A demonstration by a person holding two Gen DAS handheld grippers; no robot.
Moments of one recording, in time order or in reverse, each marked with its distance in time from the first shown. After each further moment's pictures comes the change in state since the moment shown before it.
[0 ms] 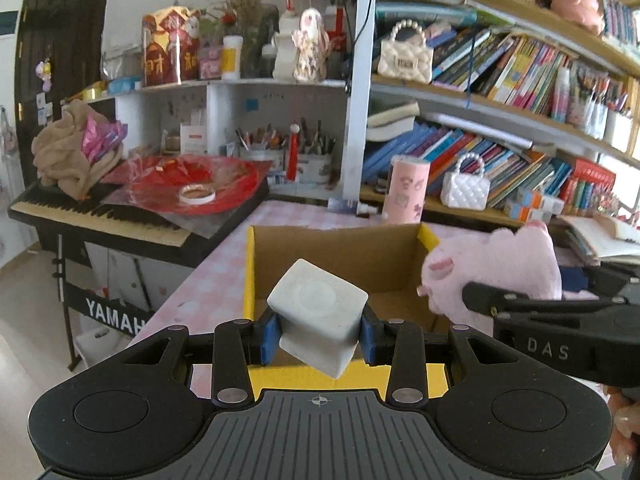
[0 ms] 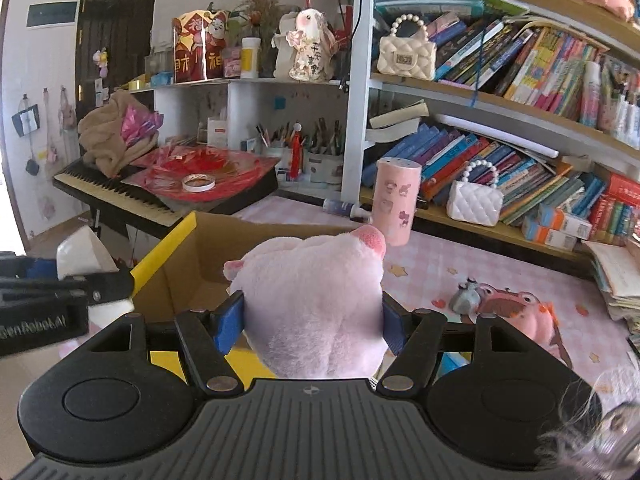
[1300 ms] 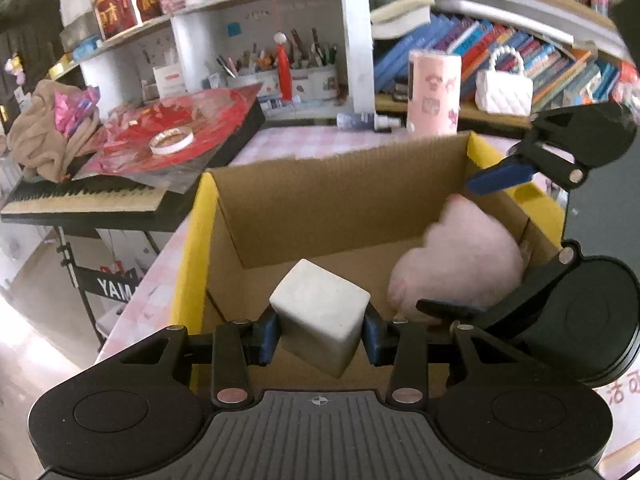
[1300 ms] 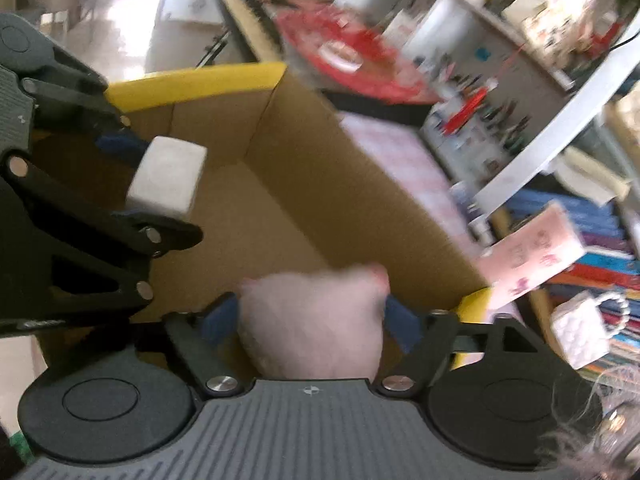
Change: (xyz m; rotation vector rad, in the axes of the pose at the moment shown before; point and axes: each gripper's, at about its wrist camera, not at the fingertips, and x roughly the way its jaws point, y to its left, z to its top) left arm 0.117 -0.021 0.009 0.117 0.231 0.099; right arm 0.166 0.021 0.008 -0.716 0.252 0.265
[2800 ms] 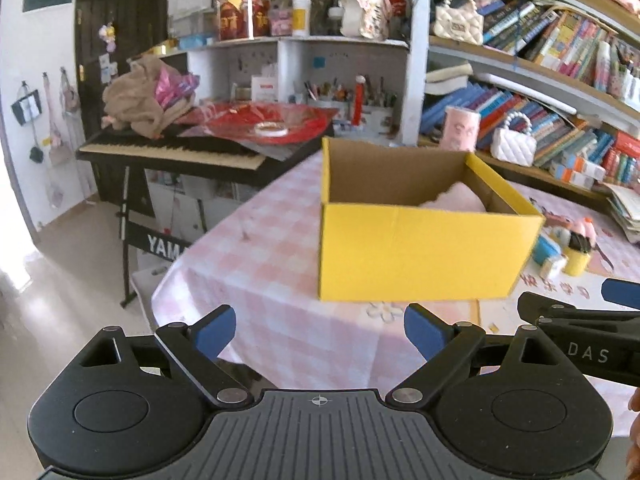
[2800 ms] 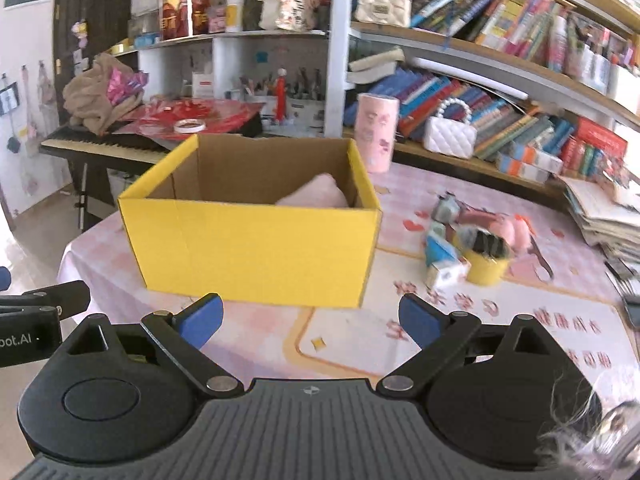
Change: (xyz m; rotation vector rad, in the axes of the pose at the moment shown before) left arm -0.163 0.035 -0.142 -0.199 -0.125 0.047; right arm -0.179 0.135 -0.091 0.789 -0.116 -0.304
